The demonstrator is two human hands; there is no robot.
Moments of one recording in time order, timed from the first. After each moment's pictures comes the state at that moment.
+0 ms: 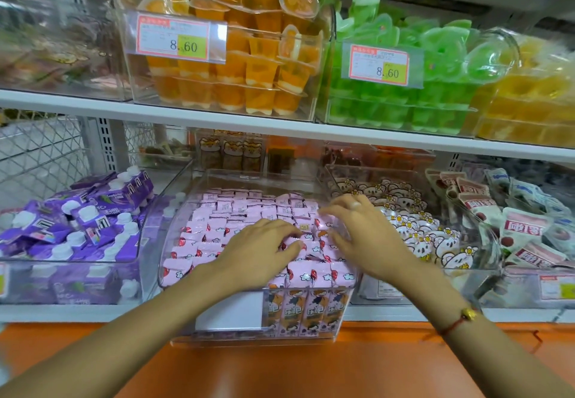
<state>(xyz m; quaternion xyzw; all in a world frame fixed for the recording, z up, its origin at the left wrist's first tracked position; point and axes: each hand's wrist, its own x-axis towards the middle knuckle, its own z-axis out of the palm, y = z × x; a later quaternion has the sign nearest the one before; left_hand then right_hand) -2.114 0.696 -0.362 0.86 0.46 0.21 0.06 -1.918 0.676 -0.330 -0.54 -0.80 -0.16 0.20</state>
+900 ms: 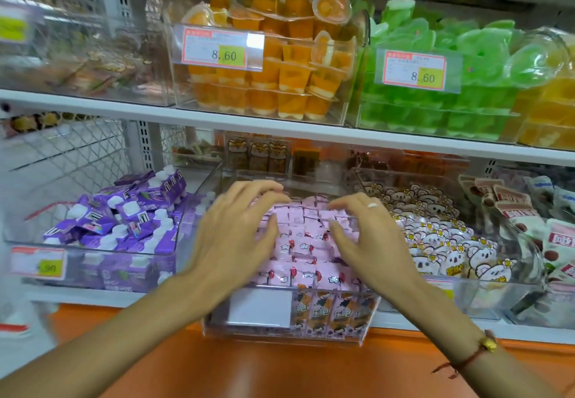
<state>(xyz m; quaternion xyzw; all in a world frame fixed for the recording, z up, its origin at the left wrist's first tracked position) -2.166 0.653 -0.334 0.77 0.45 0.44 -0.13 -1.962 0.654 -0.328 -0.51 -0.77 -0.10 0.37</state>
